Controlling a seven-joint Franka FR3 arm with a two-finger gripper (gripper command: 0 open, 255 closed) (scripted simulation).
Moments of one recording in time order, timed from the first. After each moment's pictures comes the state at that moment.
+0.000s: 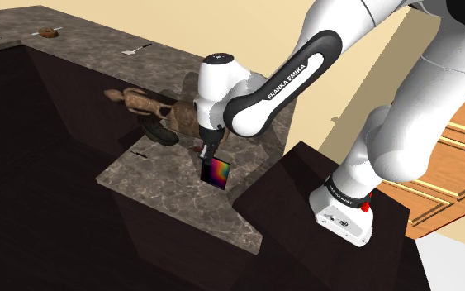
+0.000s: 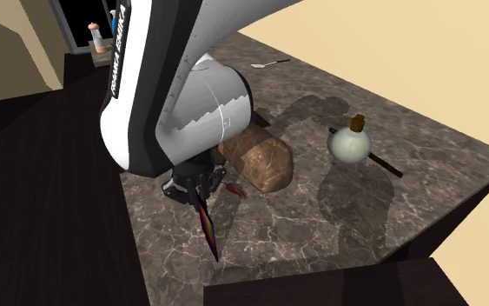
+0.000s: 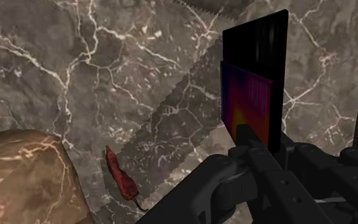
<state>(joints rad) 0.32 0.07 0.25 -2.51 -0.03 2.55 0.21</state>
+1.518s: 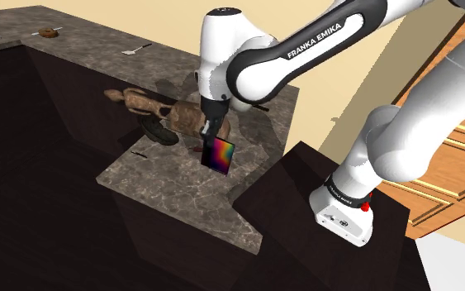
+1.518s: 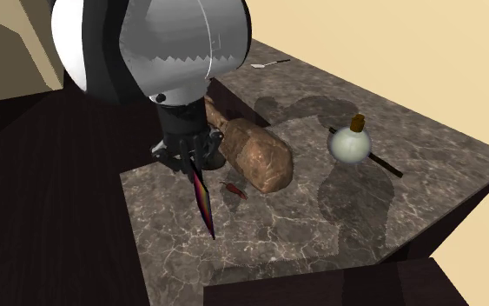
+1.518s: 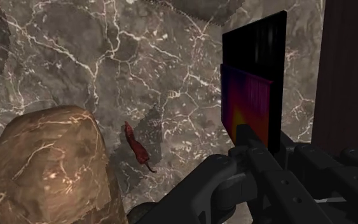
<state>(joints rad) 0.32 -0.12 0.25 -2.45 0.04 2.30 0.16</state>
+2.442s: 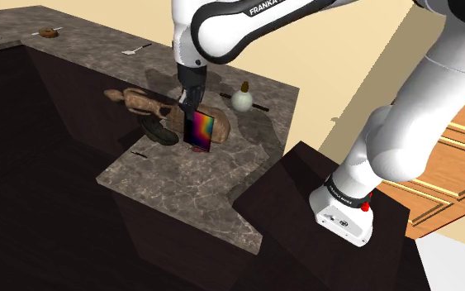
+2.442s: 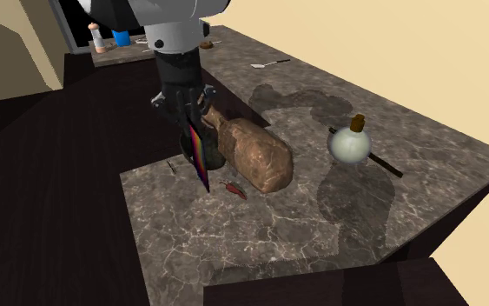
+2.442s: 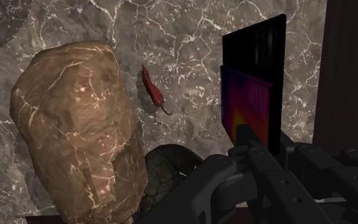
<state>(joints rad) 0.28 0.04 0.21 -2.13 -0.01 2.14 0.12</state>
